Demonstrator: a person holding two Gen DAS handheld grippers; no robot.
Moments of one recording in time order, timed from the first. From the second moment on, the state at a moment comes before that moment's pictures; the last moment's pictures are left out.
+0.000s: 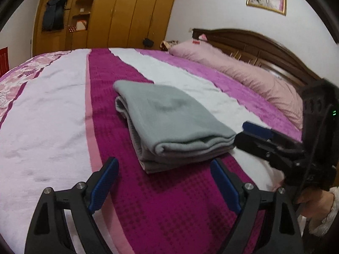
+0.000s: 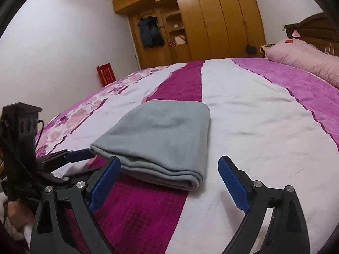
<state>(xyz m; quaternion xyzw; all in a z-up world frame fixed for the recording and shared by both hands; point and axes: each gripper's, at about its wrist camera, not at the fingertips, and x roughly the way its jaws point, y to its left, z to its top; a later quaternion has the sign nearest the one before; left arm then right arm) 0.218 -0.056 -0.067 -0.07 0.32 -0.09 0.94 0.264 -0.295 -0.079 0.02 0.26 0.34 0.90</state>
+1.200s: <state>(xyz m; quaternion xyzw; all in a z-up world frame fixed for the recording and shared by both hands) 0.210 -0.061 -0.061 -0.06 0.30 -0.08 0.95 0.253 -0.301 -0.072 0.01 0.24 0.32 0.92</state>
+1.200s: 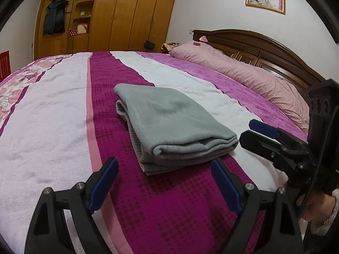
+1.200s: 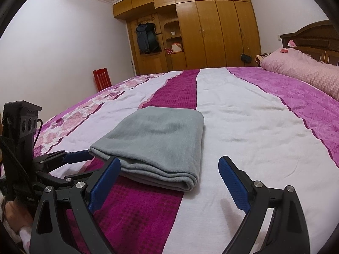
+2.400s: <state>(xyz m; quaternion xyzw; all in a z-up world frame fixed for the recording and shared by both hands) 0.215 -0.062 -0.063 -0.07 0.31 -0.09 0.94 0.260 -0.304 -0.076 0.02 0.25 0.32 0.91</state>
